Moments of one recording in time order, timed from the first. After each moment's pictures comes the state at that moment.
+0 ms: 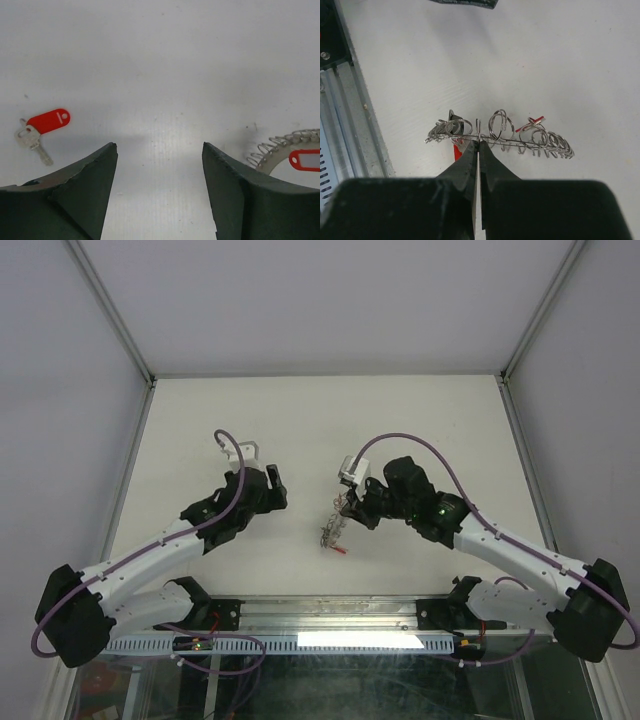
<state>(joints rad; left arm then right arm) -0.74 1.03 0.66 -0.23 -0.42 -0.64 0.83 1.05 0.76 -0.25 -0.34 -0.18</state>
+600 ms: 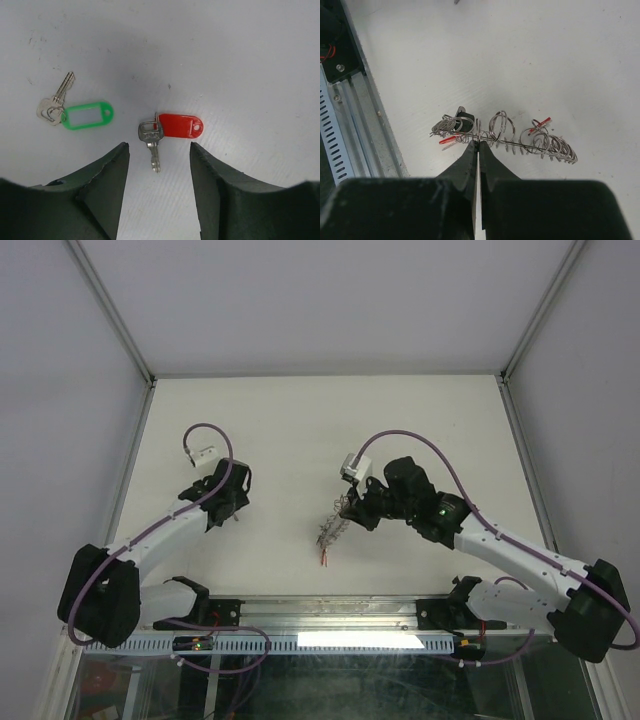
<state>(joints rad) -0.44 1.19 0.64 -0.42 -0.53 -0.78 0.83 1.06 0.76 -0.26 -0.35 -0.07</state>
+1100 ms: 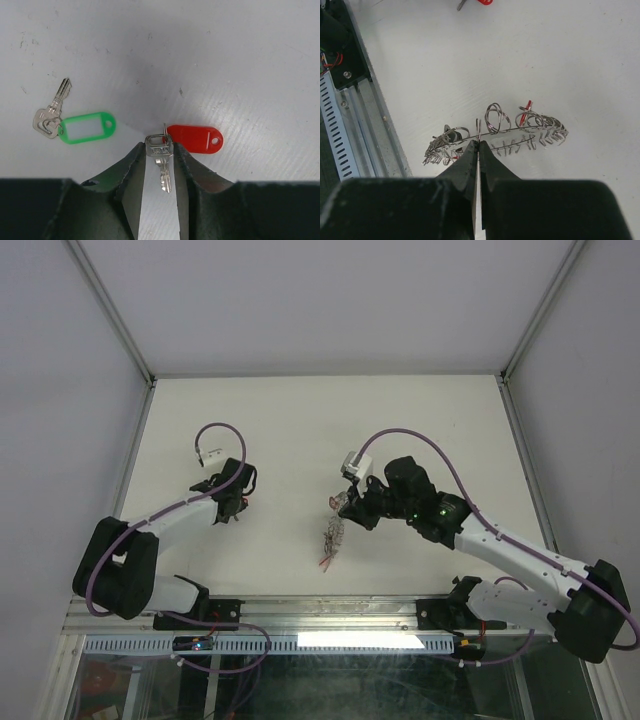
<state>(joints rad) -0.41 1.36 0.64 -0.35 -0.54 -0.72 0.83 1.05 0.76 -0.25 -0.35 -0.04</state>
